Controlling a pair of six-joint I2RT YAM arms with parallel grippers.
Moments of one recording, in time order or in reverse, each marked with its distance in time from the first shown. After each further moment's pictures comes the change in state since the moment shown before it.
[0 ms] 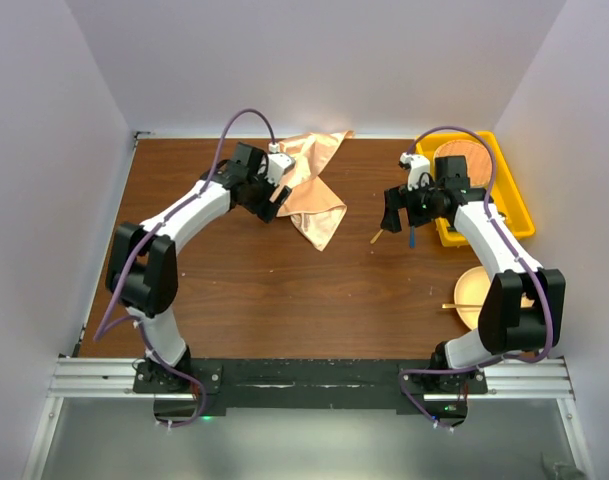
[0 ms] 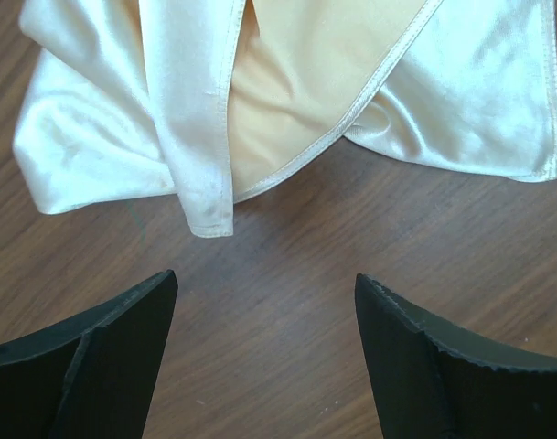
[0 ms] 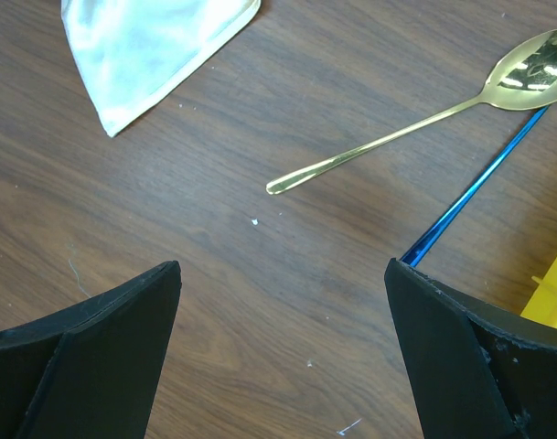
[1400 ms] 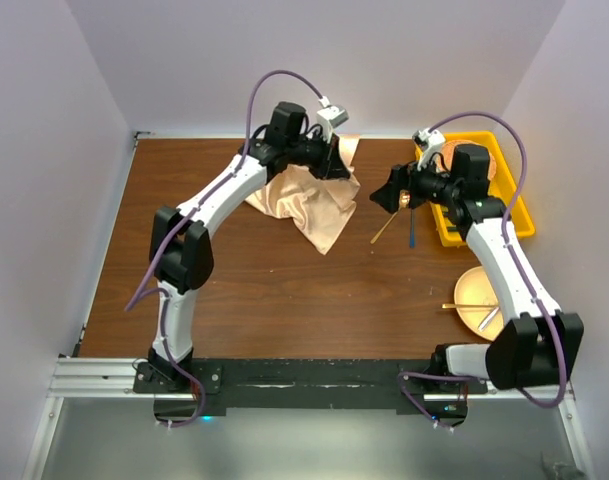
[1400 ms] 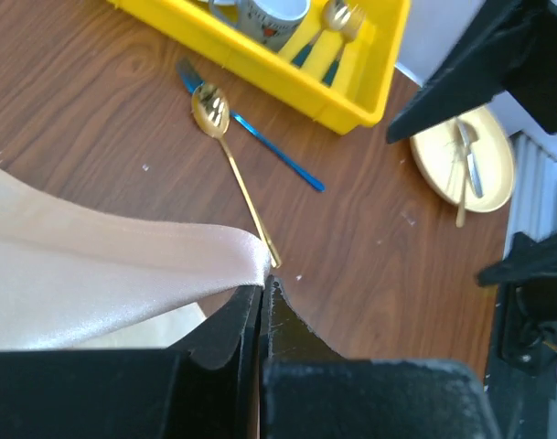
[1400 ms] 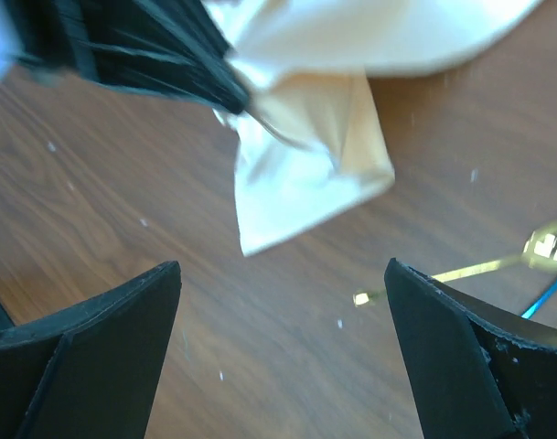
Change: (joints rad) left arm -0.136 0.306 0.551 0.141 0.613 -0.342; right arm 0.007 -0.160 0.001 0.222 -0.243 0.189
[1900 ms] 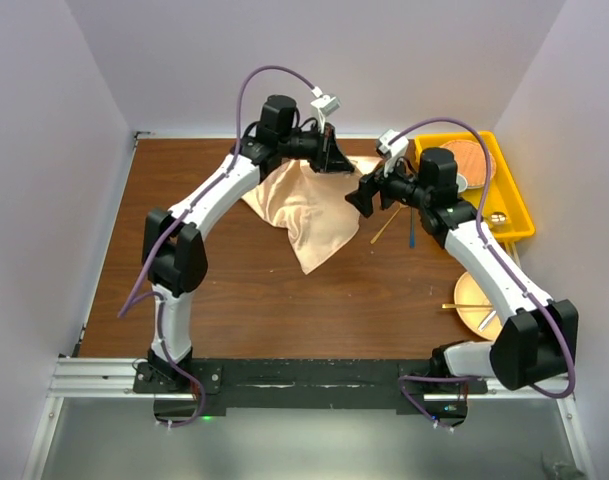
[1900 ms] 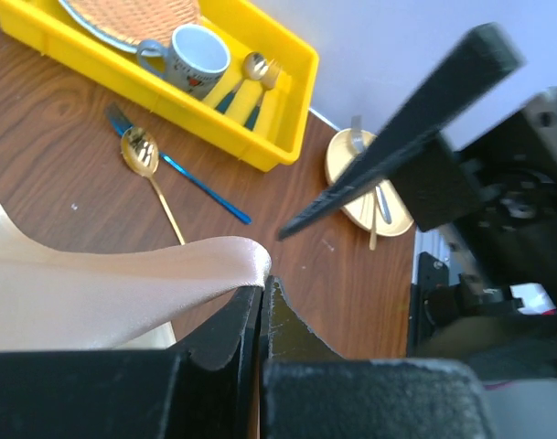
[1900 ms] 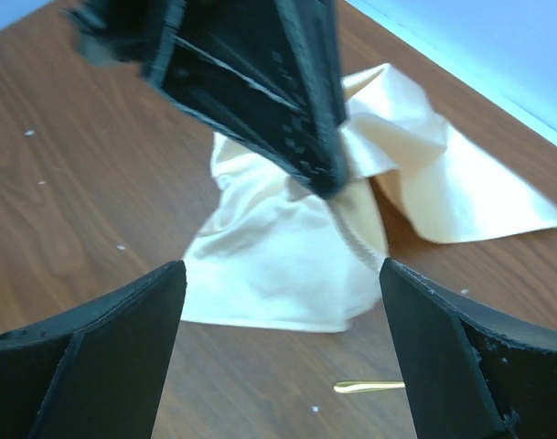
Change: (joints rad) left arm 0.026 -0.044 -0.040 0.154 0.170 -0.208; right arm 0.204 -0.018 -0.063 0.246 0.112 -0.132
